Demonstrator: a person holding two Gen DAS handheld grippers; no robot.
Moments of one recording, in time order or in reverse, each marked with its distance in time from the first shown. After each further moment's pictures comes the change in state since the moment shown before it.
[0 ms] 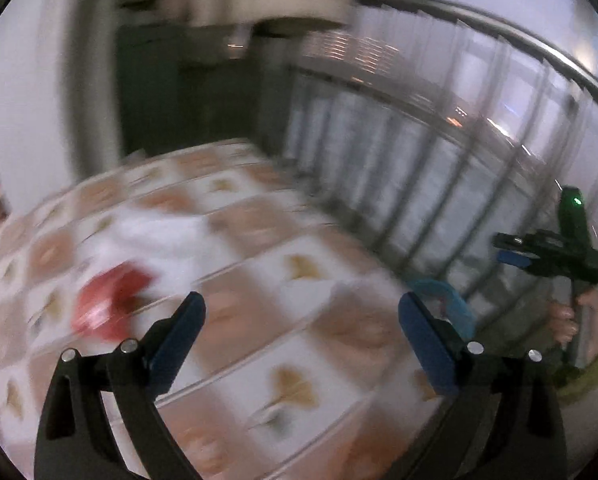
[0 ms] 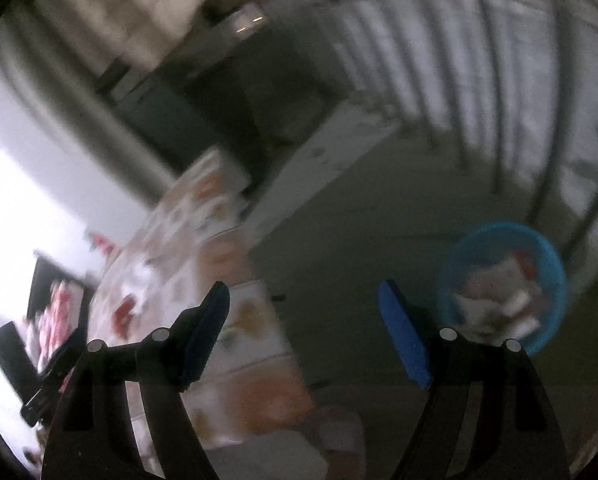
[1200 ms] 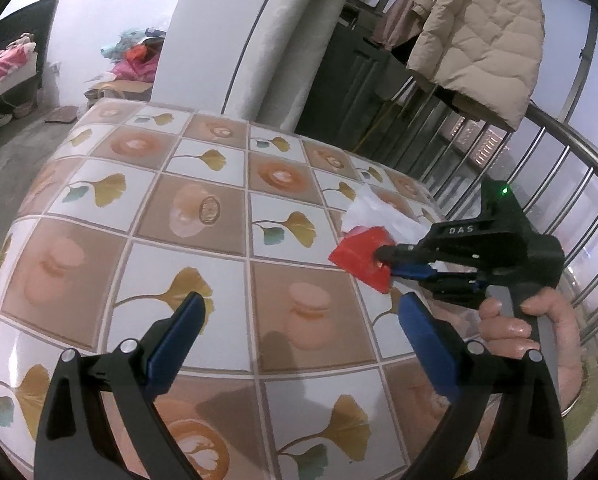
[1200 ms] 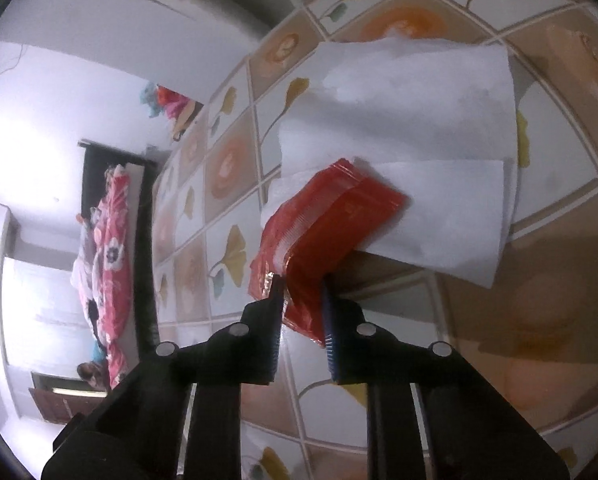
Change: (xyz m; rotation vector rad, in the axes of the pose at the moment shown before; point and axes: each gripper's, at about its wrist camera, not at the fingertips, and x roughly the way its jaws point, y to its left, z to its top) left arm -0.085 0.193 -0.094 -0.447 -0.140 0.219; right arm 0.247 0.310 -0.087 -0.051 0.534 0.246
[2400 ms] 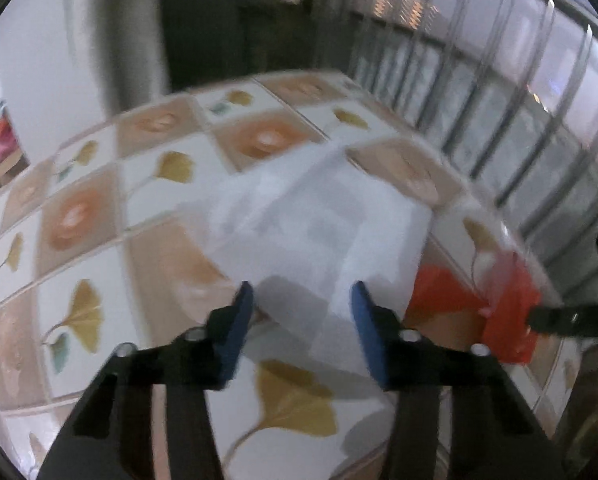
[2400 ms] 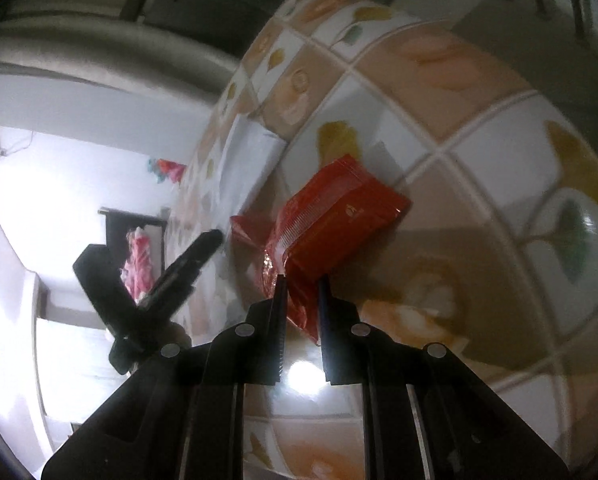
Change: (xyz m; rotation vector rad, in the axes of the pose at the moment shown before) left arm 0.160 -0.154 0.014 0.495 0.311 -0.046; right arm -0.151 -0.149 -0.066 0.182 -0.164 0.088
